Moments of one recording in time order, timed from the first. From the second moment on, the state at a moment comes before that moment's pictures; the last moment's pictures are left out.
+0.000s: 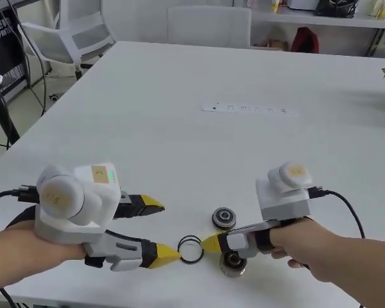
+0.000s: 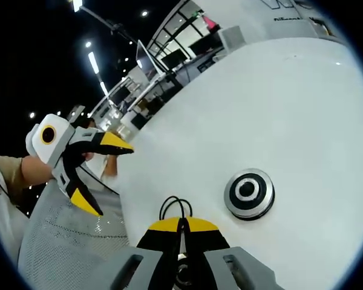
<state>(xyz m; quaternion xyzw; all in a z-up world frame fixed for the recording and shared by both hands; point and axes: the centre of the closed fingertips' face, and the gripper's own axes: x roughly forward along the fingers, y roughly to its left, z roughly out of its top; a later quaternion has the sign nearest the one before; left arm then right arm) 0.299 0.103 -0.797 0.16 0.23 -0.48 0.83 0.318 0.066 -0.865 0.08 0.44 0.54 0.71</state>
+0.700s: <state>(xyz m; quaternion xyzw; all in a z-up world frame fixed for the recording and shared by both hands) 0.299 0.104 -0.797 0.17 0.23 -0.48 0.83 0.318 0.065 -0.862 0.07 0.43 0.54 0.72</state>
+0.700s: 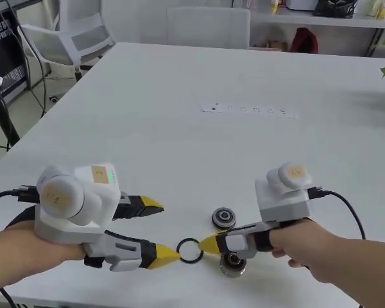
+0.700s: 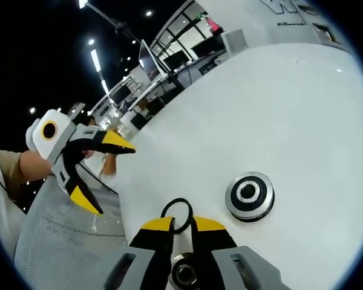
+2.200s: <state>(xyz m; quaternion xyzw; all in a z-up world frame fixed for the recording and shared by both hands) 0.344 0.077 -0.790 0.14 0.23 -0.47 0.84 0.372 0.003 -0.815 0.01 0.29 0.53 0.80</state>
